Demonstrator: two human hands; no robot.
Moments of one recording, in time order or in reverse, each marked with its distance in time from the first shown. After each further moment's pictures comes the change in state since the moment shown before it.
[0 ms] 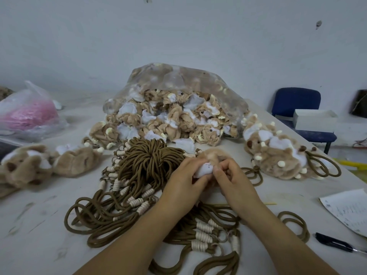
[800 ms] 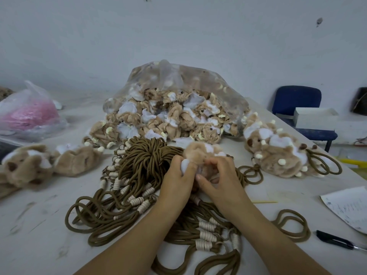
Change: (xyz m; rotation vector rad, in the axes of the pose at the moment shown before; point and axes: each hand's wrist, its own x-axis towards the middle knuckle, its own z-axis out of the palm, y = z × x) left_hand 0.001 -0.013 0.005 -0.244 0.150 -0.376; right_hand -0.008 -0.003 0.015 -0.267 0.001 -0.249
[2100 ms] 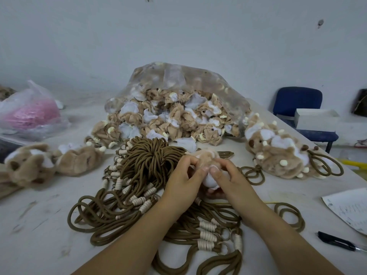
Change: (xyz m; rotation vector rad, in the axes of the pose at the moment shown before) left_hand -0.007 0.012 -0.002 -0.044 -0.137 0.092; right_hand 0.002 0.005 -0.012 0.585 -0.124 0.387
